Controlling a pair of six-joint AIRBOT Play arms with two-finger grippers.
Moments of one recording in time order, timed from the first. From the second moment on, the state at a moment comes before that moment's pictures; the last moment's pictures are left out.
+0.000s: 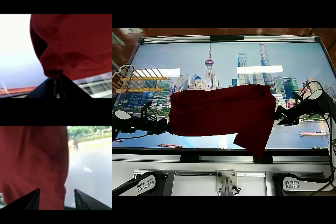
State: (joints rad) left arm 0.29 -1.18 0.67 0.97 -1.11 -1.21; right arm -0.26 -1.52 1.07 -1.12 1.33 1.44
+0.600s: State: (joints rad) left arm 0.27 -1.08 0.97 0.96 -1.14 -1.13; right arm -0.14 -1.43 1.22 -1.16 1.29 1.36
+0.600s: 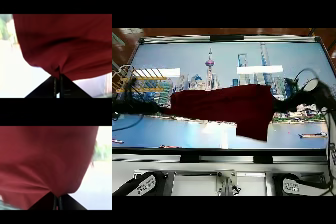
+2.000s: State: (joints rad) left arm 0.18 -0.64 1.61 1.27 -1.49 -1.35; right arm -0.14 -0.82 1.79 -1.32 1.57 1.52
